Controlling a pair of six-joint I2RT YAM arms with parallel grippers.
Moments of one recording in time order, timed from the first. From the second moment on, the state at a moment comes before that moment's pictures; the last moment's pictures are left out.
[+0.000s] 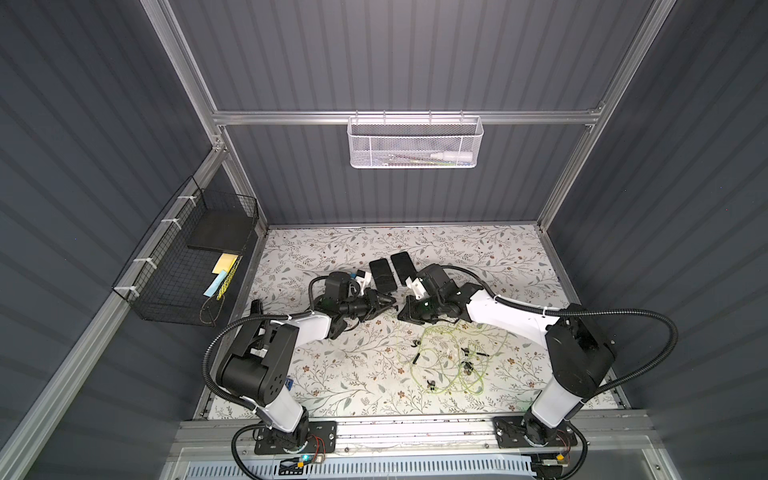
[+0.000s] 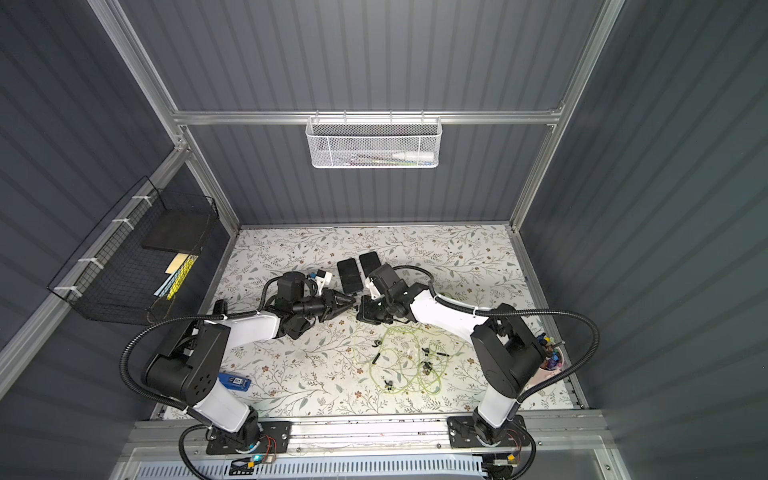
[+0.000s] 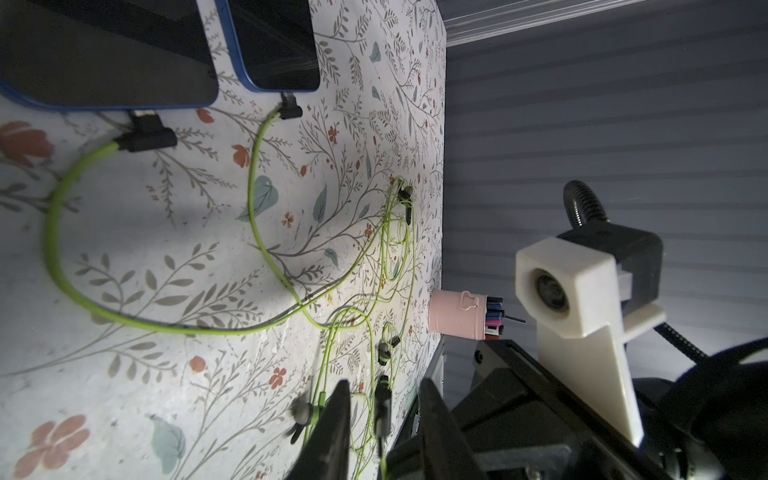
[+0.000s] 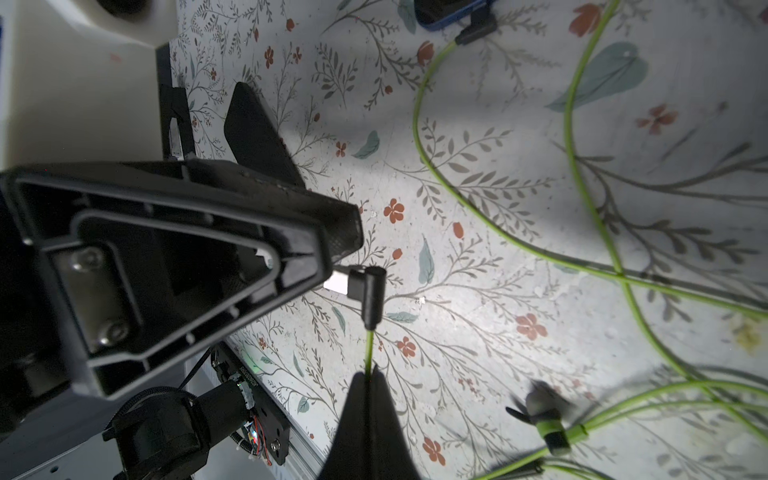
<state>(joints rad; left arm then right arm) -0.39 1.63 0.70 0.39 0.82 -1.00 0.74 1.70 1.13 -0.34 -0.38 0.76</state>
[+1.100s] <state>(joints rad) -0.41 1.81 0.86 0.52 1.01 -1.14 0.41 1.58 0.79 0.18 -0.73 0.90</state>
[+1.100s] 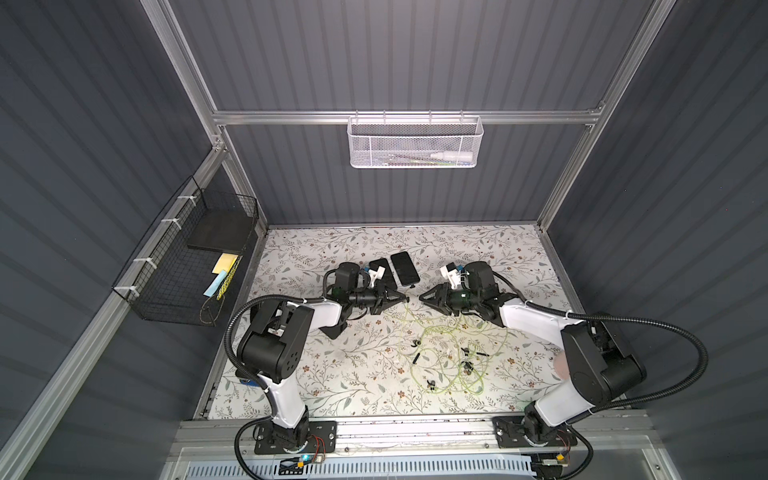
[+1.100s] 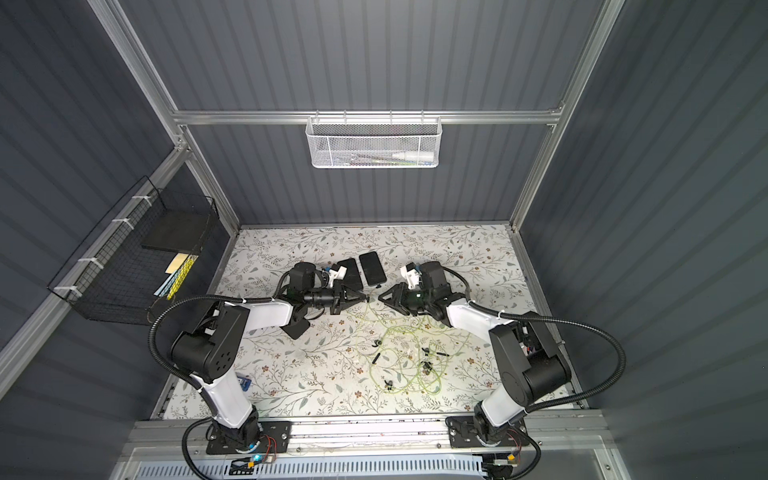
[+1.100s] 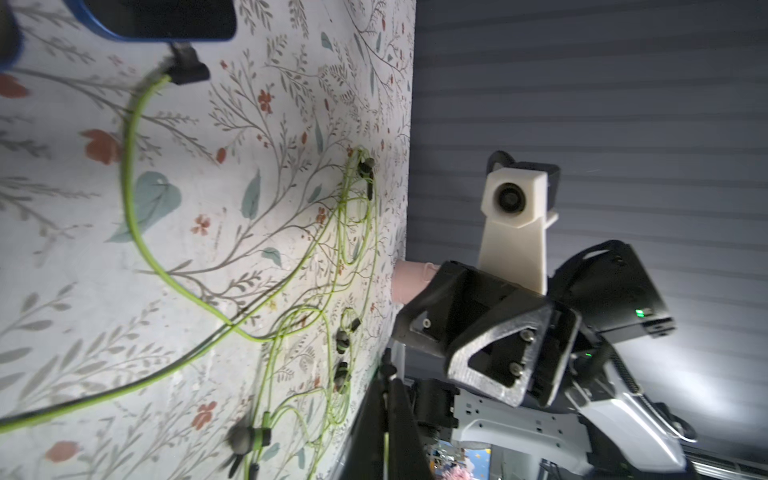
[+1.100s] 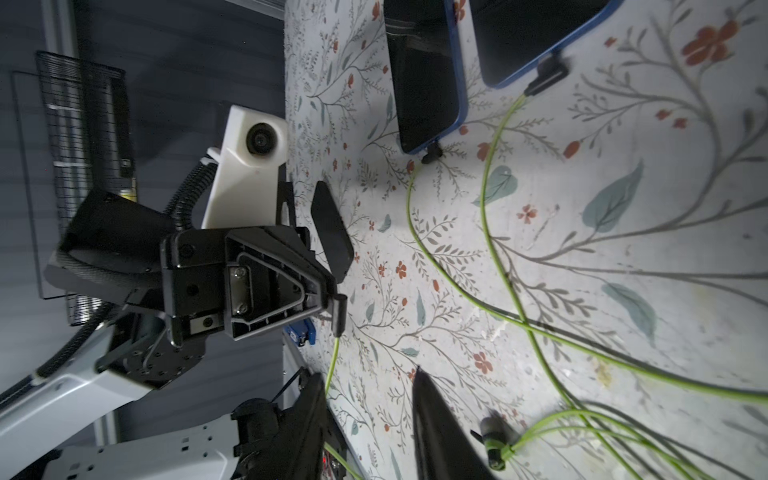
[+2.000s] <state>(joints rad) -0.42 1.88 0.87 0.79 1.08 -1.37 0.44 1.70 0.79 0.56 -0.83 1.10</state>
